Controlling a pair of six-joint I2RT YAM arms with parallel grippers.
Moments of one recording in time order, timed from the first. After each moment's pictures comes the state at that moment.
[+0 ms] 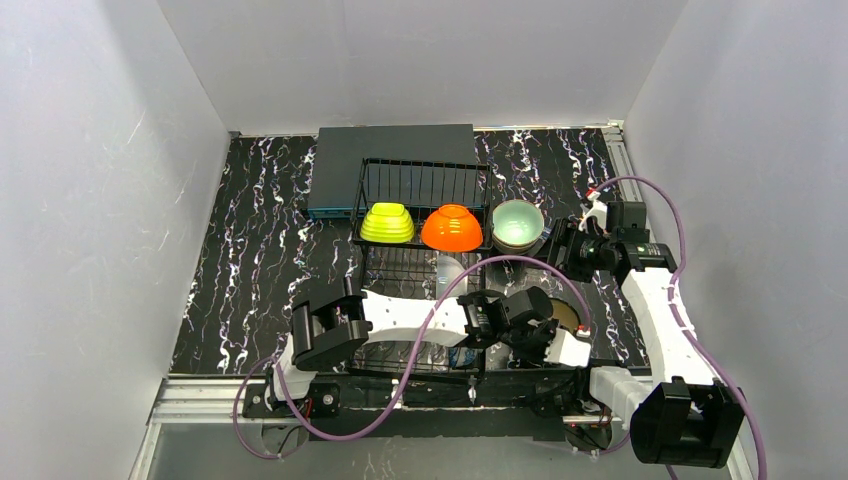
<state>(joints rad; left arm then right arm) -1.38 1.98 1.40 -0.08 0.30 0.51 -0.01 1.02 0.83 -0.76 -0.55 0.28</state>
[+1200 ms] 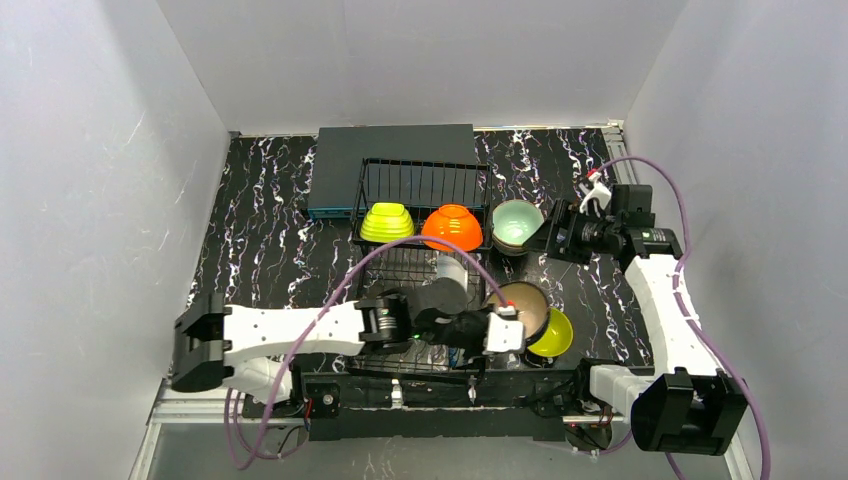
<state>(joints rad) -1.37 1.42 1.06 0.04 0.31 0.33 -0.01 1.09 0.99 -0.77 -0.64 0.28</state>
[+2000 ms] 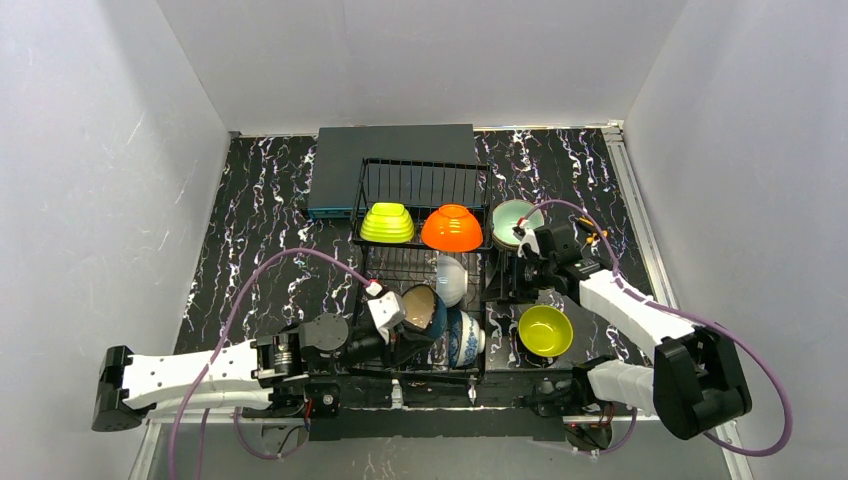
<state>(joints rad) -1.36 0.63 0.43 0.05 -0.11 -0.21 0.39 1.16 0.61 -0.40 -0.55 0.49</state>
